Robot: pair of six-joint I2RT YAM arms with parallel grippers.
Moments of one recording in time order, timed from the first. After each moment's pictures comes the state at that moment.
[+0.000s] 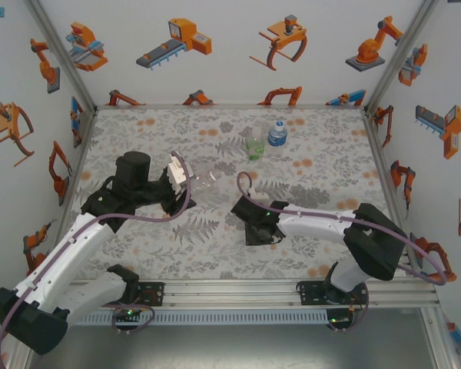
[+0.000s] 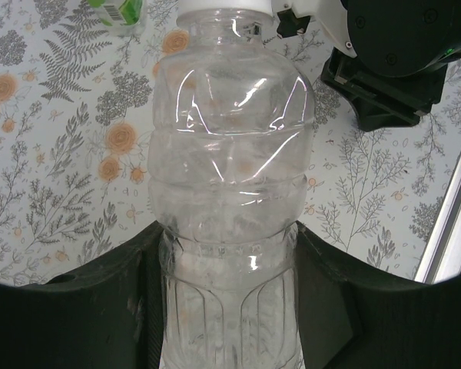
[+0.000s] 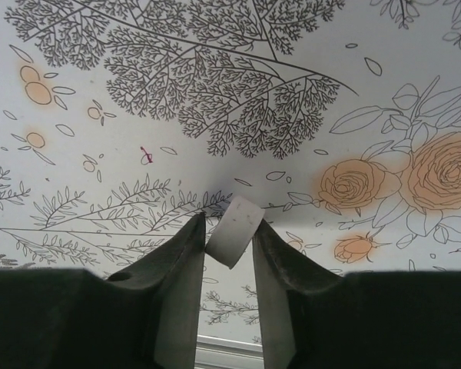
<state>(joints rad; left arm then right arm) -0.54 0.96 0.92 -0.55 0.49 0.46 1.00 1.54 0.83 -0.56 0.15 0.88</state>
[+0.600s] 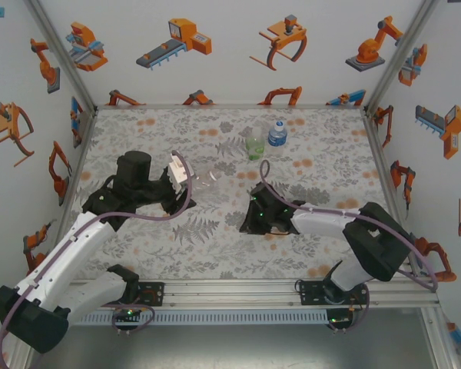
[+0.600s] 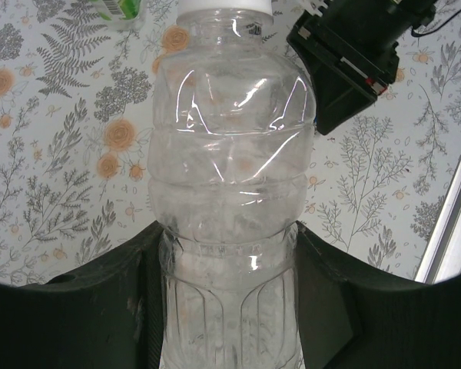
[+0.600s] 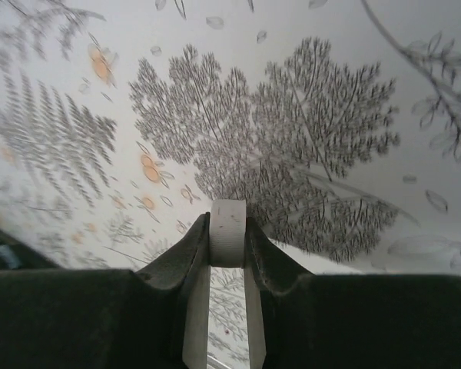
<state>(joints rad) -0.53 0.97 0.92 -0.55 0.49 0.46 0.77 1.52 0.63 -0.05 -0.17 0.91</state>
